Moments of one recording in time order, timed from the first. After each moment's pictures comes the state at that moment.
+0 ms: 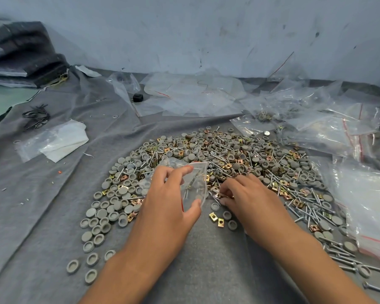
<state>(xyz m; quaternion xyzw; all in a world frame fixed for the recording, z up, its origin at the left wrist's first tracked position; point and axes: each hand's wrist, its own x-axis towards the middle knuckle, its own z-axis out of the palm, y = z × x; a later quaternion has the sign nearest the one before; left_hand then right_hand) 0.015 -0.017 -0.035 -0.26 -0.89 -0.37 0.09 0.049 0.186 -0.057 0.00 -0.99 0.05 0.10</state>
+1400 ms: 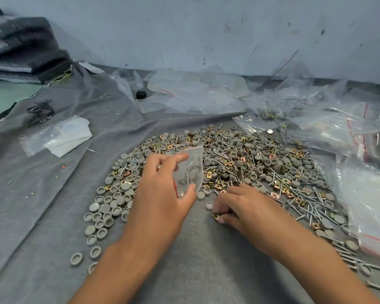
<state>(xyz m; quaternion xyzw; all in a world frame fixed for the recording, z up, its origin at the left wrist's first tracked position) 0.014 -0.019 -0.017 -0.23 -0.89 -0.38 0.14 0.061 0.184 -0.050 0.11 -0.99 0.12 0.01</state>
